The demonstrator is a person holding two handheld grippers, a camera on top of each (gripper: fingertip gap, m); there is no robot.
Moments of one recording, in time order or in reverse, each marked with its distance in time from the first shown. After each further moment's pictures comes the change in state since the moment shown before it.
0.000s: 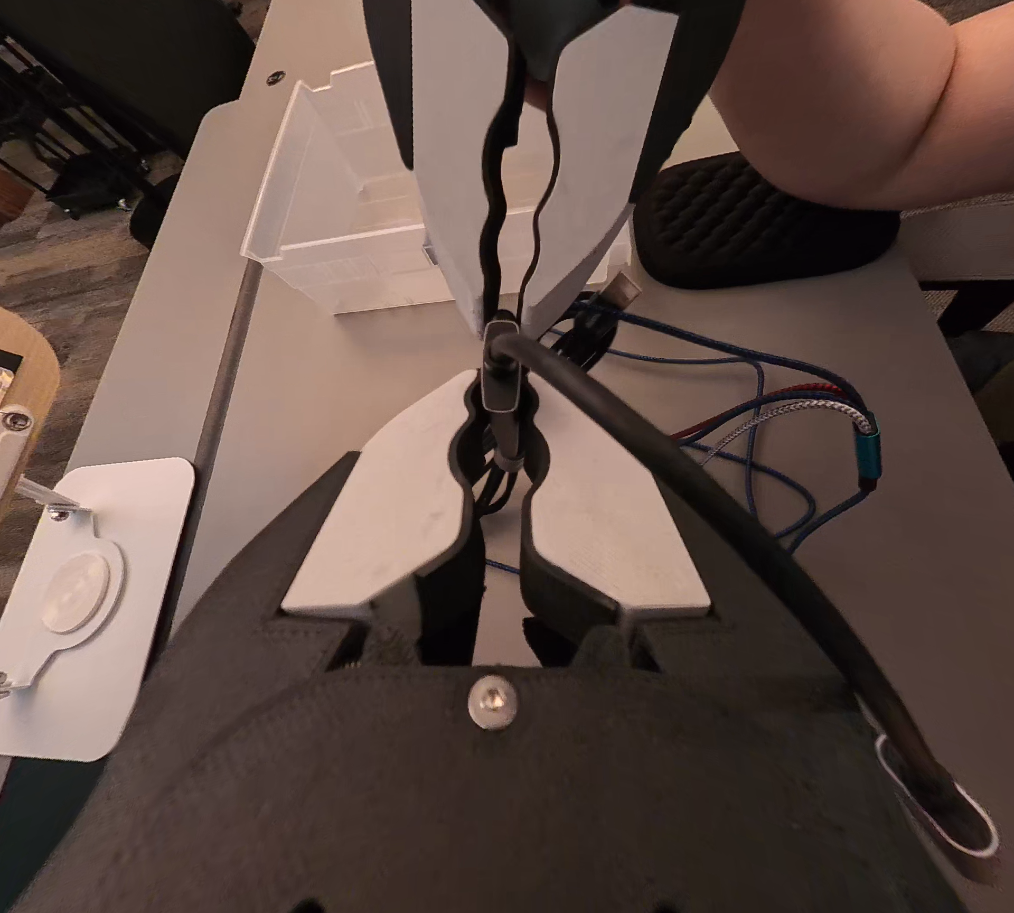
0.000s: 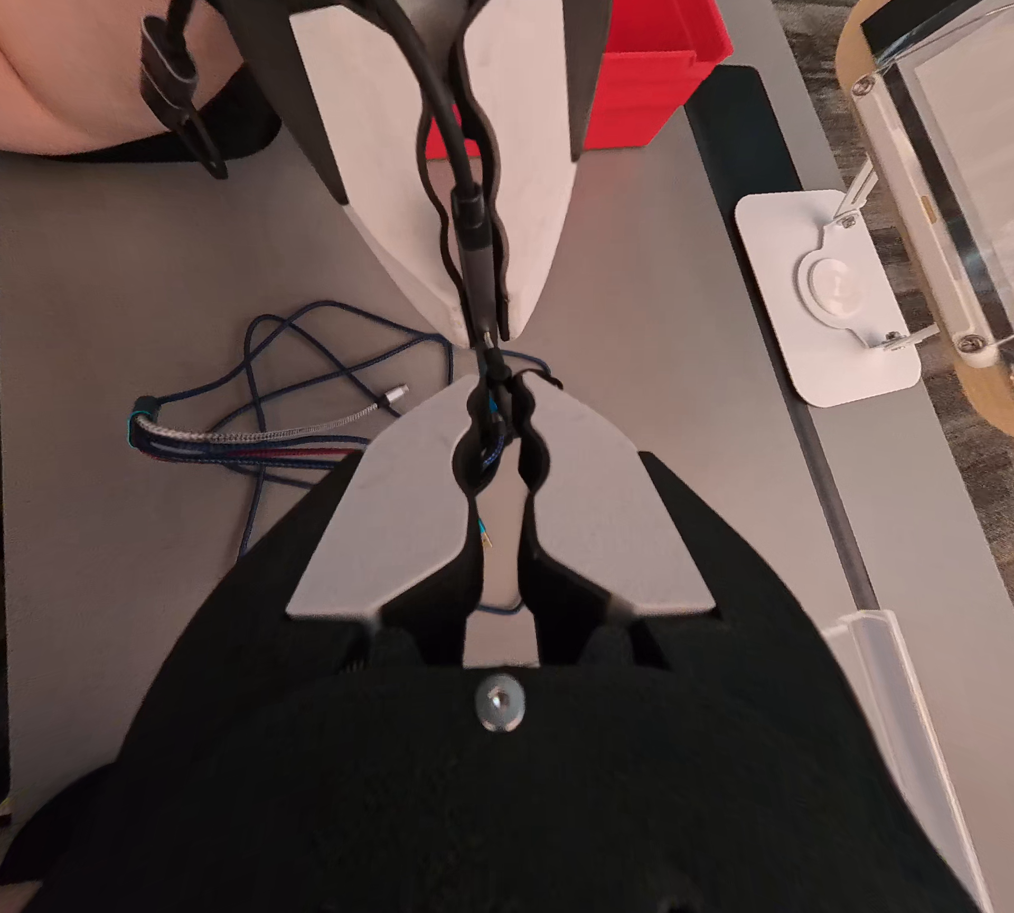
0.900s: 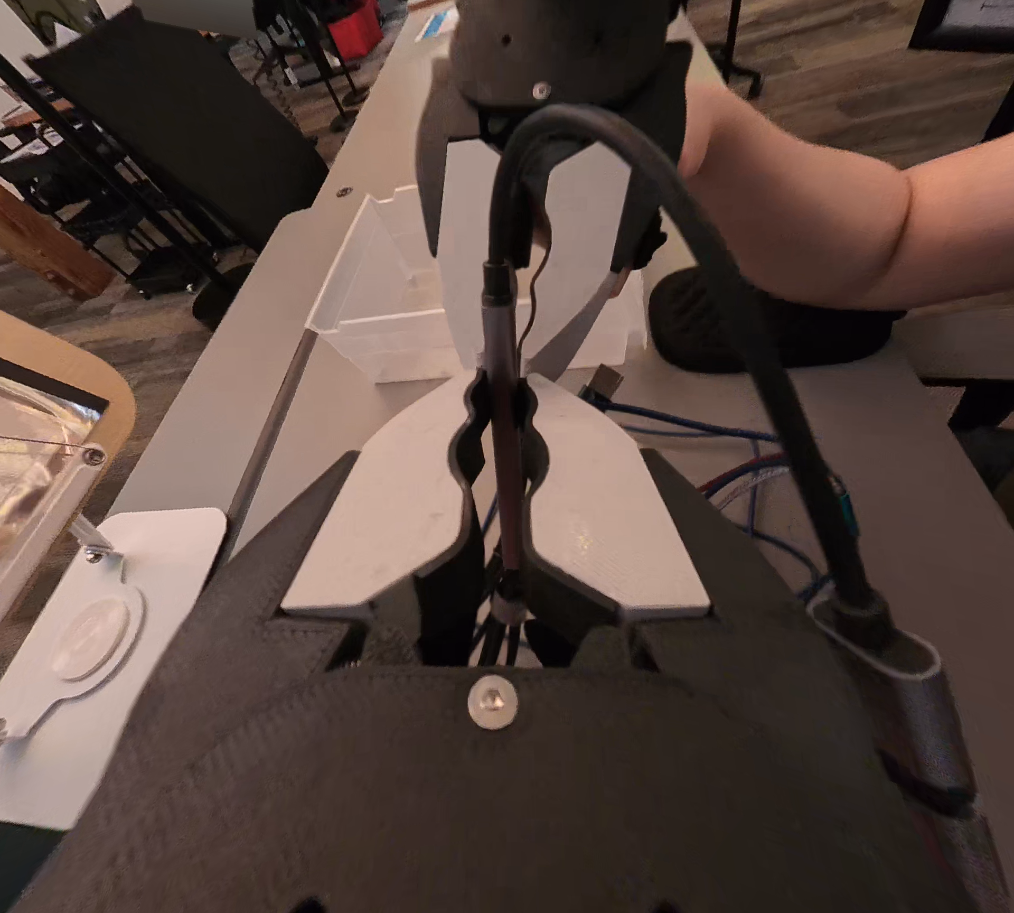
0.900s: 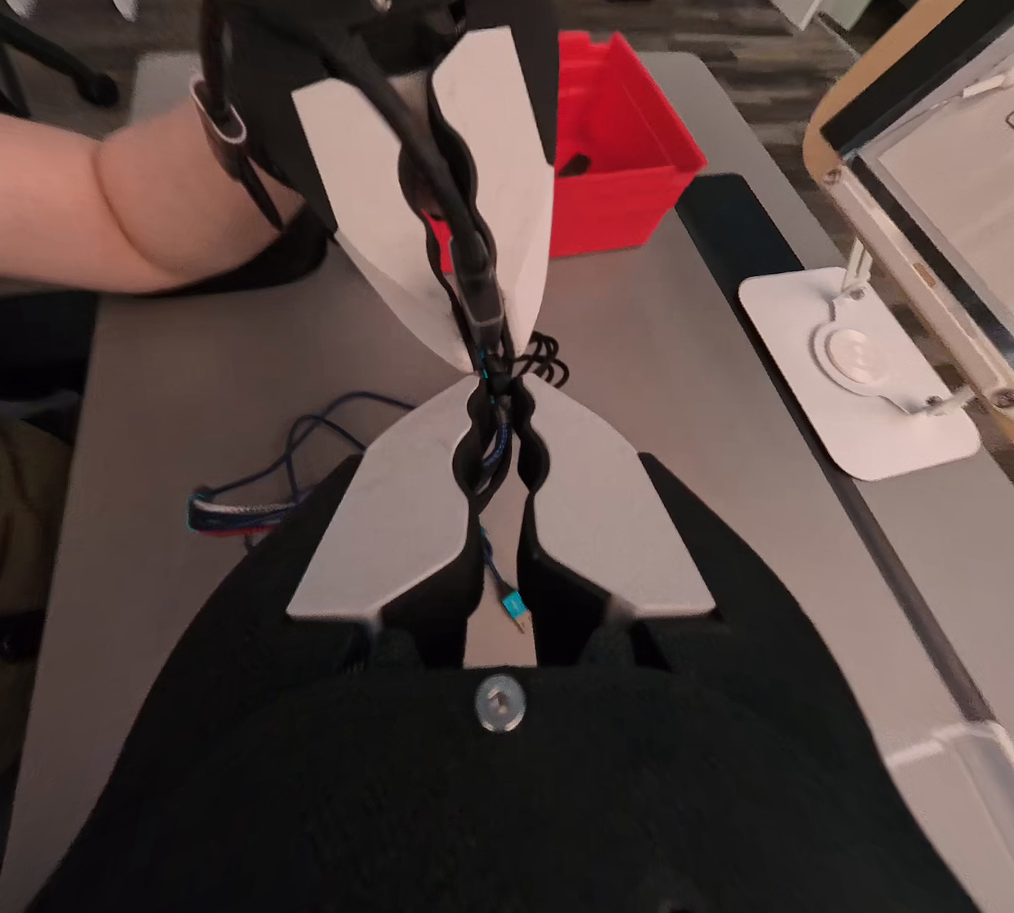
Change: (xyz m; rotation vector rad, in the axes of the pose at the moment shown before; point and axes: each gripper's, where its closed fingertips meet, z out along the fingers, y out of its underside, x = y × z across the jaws) left arm -0.015 -0.027 -0.019 0.213 -0.056 -0.033; right arm 0.009 -0.026 0.001 0.232 -0.061 0.097
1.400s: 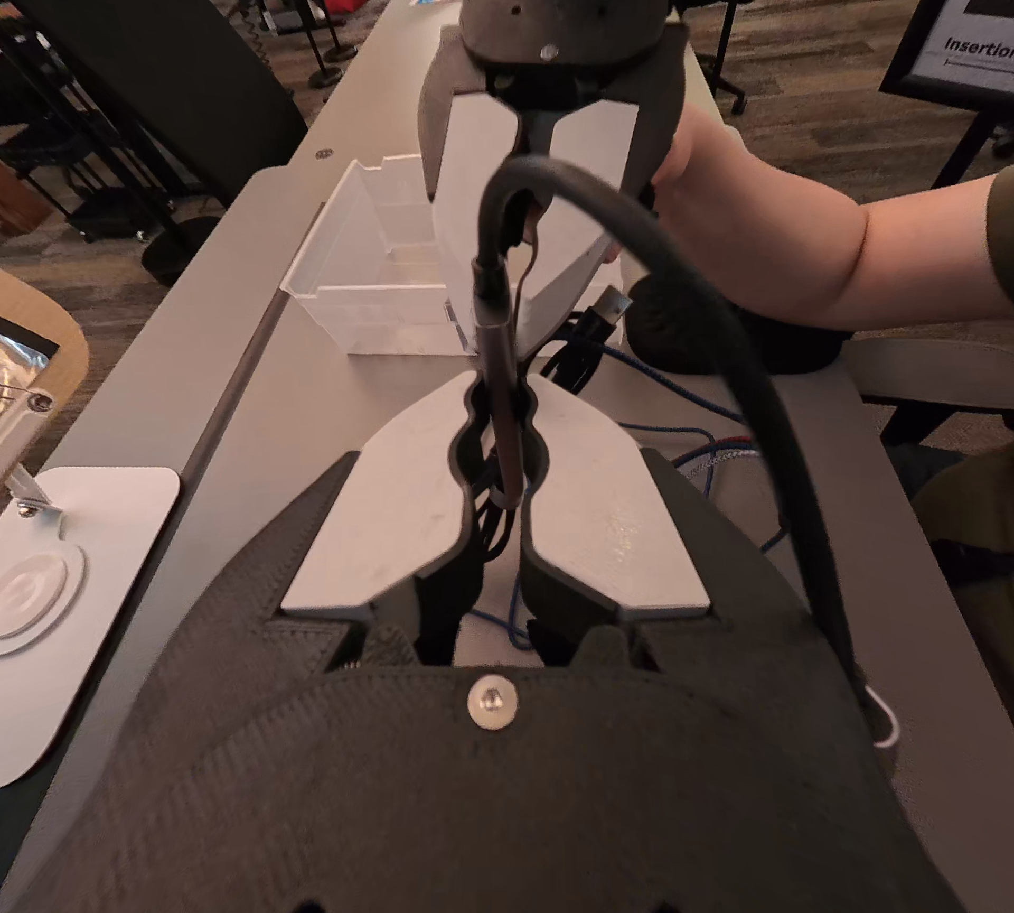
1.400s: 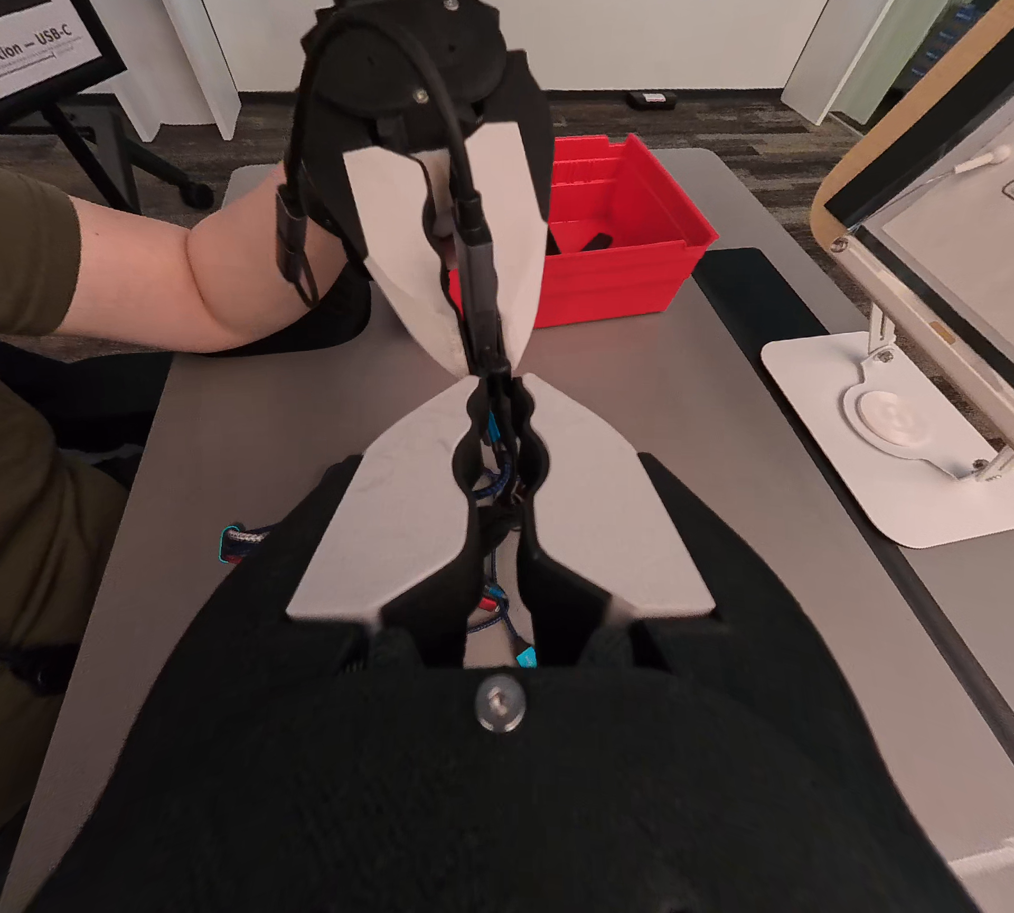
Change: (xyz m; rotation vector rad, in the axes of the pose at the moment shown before) left arm 0.003 0.006 -0.008 -0.045 0.027 -0.109; right arm -0.003 -0.017 -0.008 0.156 -0.072 0.026
